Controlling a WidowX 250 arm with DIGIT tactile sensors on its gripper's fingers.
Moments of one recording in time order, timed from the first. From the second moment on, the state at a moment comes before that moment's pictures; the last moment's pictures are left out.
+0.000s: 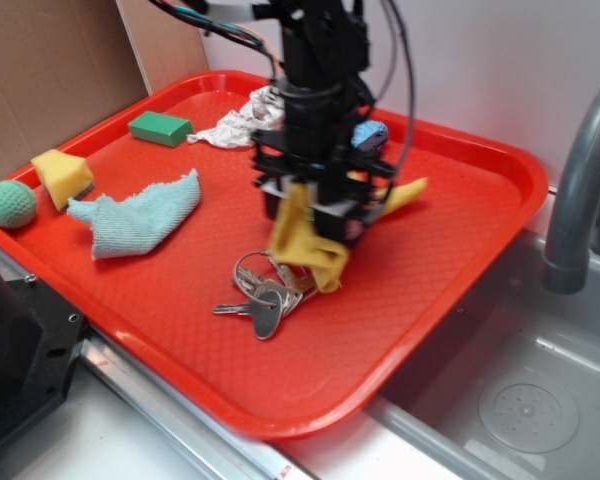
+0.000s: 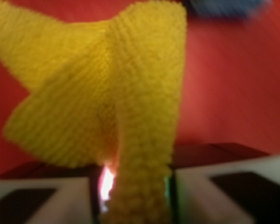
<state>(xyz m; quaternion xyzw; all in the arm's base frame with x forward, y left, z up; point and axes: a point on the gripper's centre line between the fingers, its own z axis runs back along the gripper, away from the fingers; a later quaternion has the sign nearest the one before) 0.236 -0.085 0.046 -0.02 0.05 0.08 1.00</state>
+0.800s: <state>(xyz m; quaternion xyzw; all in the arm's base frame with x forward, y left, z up) 0.171 0.007 0.233 0.02 -0.09 0.07 0.99</state>
